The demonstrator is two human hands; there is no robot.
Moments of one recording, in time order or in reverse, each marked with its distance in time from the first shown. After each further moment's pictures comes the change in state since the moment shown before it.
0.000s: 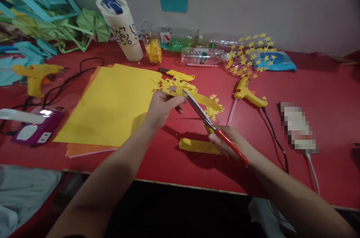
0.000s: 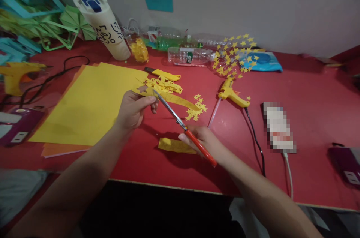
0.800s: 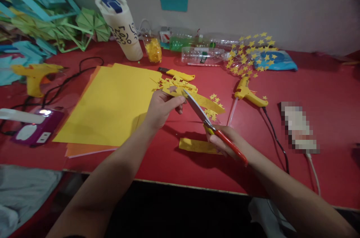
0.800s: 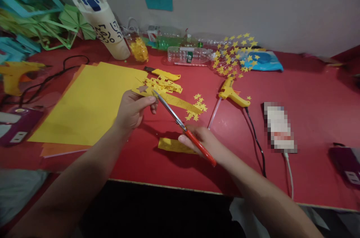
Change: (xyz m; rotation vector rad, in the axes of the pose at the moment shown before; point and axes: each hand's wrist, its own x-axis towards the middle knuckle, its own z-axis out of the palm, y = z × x) left_hand -0.001 0.003 0.002 -0.033 0.023 -0.019; right_hand 0.002 0.013 -0.001 -0.002 -0.061 -0.034
